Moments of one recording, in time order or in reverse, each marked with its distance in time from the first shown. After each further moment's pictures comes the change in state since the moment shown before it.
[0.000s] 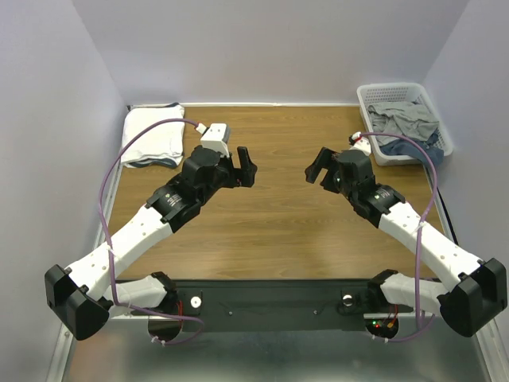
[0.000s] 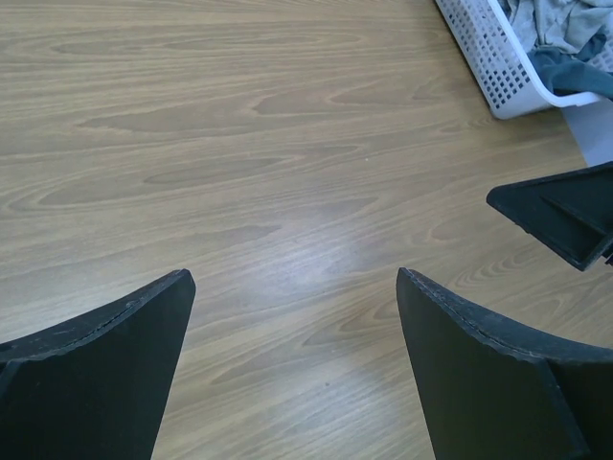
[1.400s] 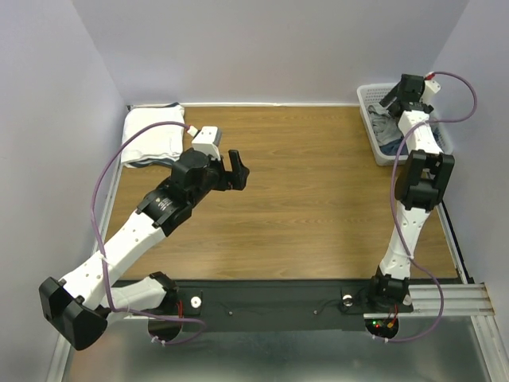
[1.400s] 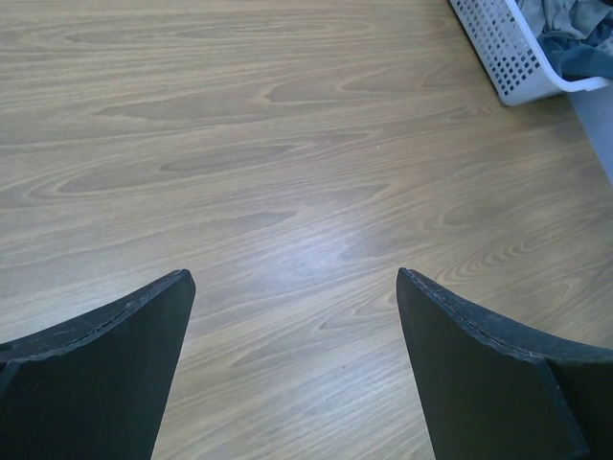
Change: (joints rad) left arm 0.064 -0.066 -0.043 -0.030 0.072 0.030; right arm -0.709 1.109 1.157 -0.095 0.101 -0.127
